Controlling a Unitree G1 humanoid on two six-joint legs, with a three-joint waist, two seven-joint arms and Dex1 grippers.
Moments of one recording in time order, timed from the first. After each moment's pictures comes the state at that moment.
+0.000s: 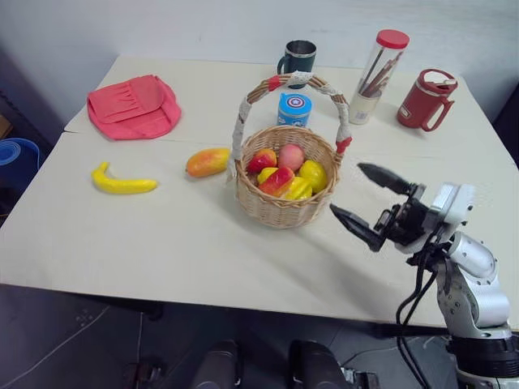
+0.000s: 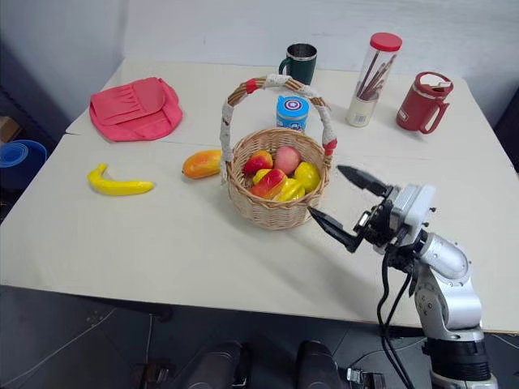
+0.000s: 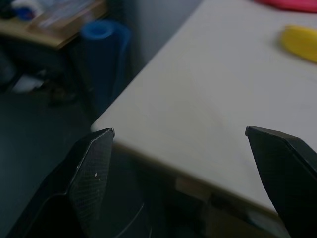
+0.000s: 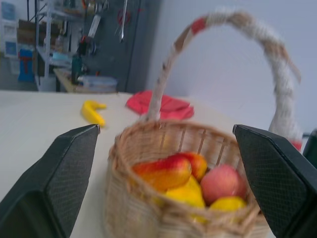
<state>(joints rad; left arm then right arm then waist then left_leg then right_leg) 0.40 0.58 1.07 0.06 -0.71 0.48 -0.38 -0.18 -0.53 -0.18 -0.31 0.62 -0.04 0.87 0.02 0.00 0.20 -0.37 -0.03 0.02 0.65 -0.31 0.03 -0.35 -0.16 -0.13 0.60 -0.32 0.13</state>
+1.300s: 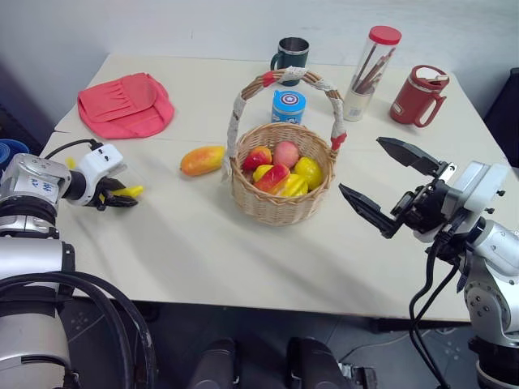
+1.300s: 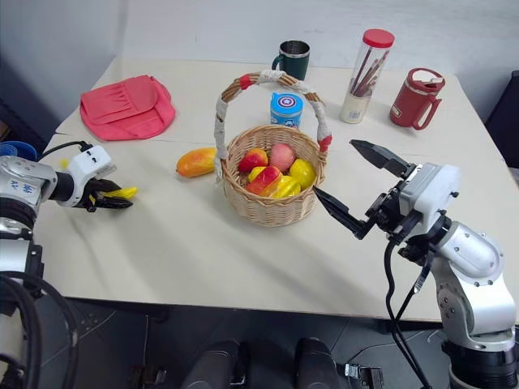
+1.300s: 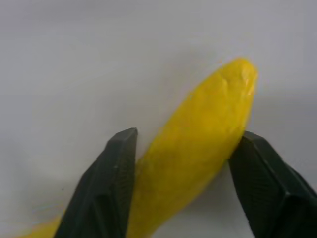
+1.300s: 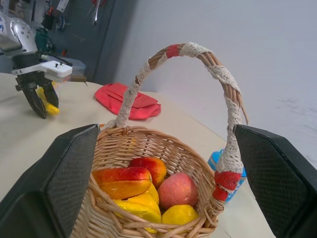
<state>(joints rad) -1.17 0.86 -0.19 1.34 0.26 0.05 -1.08 -0.16 -0.62 -0.26 -0.52 0.57 0.12 0.72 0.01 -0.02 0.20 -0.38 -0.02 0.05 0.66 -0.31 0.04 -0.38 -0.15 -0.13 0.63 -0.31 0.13</state>
